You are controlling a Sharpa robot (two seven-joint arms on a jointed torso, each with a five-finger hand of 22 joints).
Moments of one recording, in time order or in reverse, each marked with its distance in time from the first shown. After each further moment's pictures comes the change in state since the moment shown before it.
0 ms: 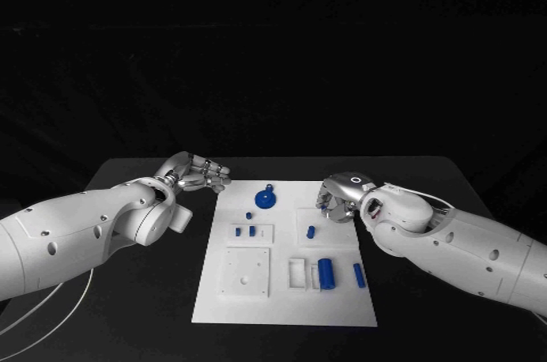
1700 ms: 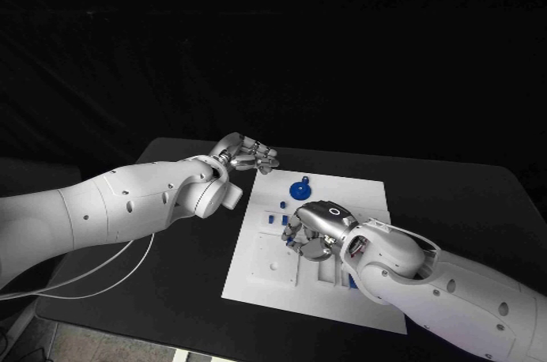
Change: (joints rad) left arm 0.000 0.062 -0.002 -0.028 0.056 -0.056 0.023; left_hand 0.000 0.008 0.000 0.000 0.000 -0.003 0.003 0.000 0.000 0.000 0.000 0.000 0.000 0.000 0.000 -0.008 0.000 0.000 0.000 0.000 0.000 0.002; right arm -0.080 0.156 -0.072 0.150 0.084 -0.055 0.073; right_hand 0.009 0.009 -0.007 -0.001 -0.004 -0.001 0.000 -0.001 -0.001 -0.002 -0.003 0.001 -0.001 0.002 -0.005 -0.001 -0.001 0.003 0.029 0.000 -0.089 0.086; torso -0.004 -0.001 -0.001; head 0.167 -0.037
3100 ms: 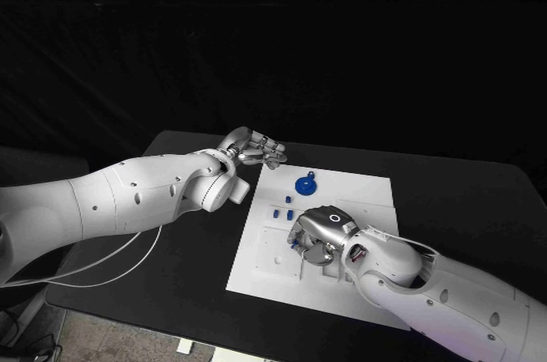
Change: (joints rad) left arm 0.000 -0.003 0.000 0.012 0.003 0.000 0.001; left_hand 0.000 0.000 0.000 0.000 0.000 0.000 0.000 0.000 0.000 0.000 0.000 0.000 0.000 0.000 0.000 0.000 0.000 0.000 0.000 0.000 0.000 0.000; right arm -0.023 0.027 -0.028 -0.050 -0.120 -0.015 -0.006; right_hand -0.002 -0.002 0.007 -0.013 0.000 0.000 0.000 0.000 0.000 -0.003 -0.004 -0.004 0.000 0.002 0.002 0.000 -0.002 0.003 0.010 -0.003 -0.026 0.039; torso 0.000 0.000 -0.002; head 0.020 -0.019
